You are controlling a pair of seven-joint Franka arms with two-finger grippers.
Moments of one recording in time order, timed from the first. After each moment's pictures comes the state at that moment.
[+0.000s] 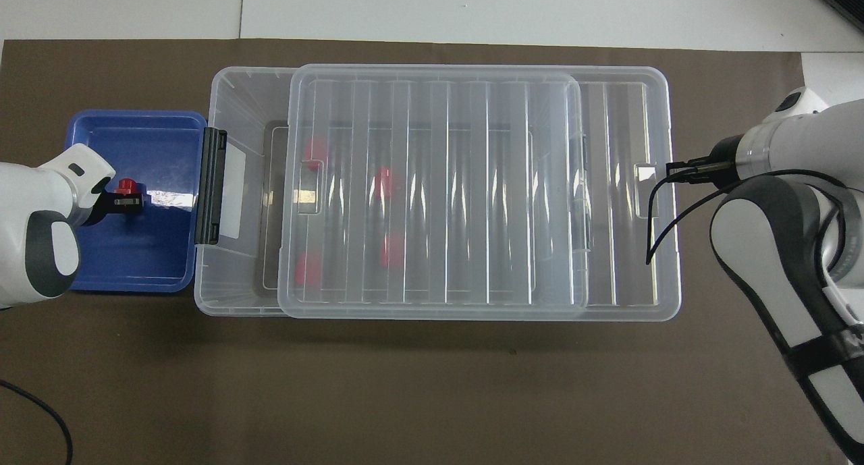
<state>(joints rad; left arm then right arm) 0.12 0.28 0.03 -2.10 0.03 2.56 0.12 0.10 0.10 -0.09 -1.91 0.16 2.16 -0.13</state>
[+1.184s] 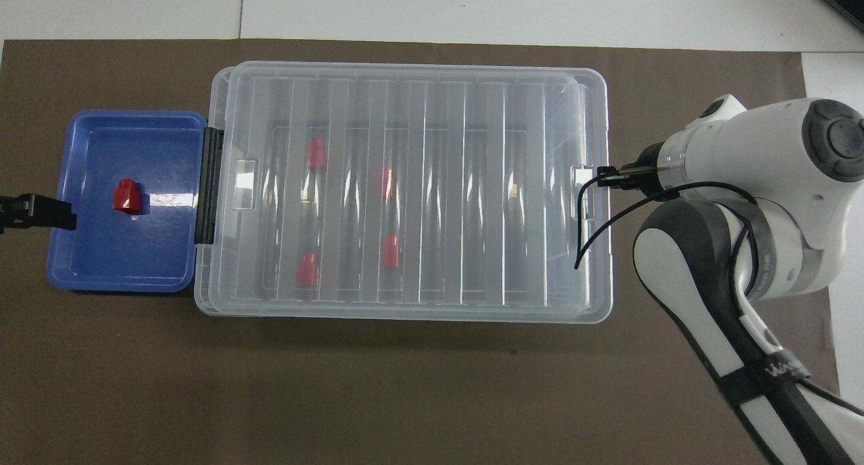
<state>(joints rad) 0.11 -0.08 0.00 -1.85 0.03 1.76 0.11 0.25 0.11 -0.09 -1.91 0.16 2.17 0.05</state>
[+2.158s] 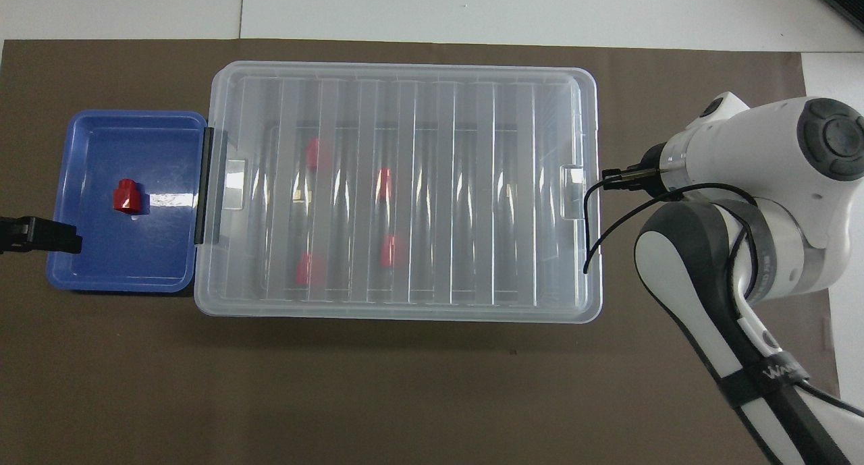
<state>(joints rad) 0.10 -0.14 -0.06 -1.83 0.01 1.66 0.11 0.23 0.10 -0.09 -1.90 0.06 2.14 0.01</state>
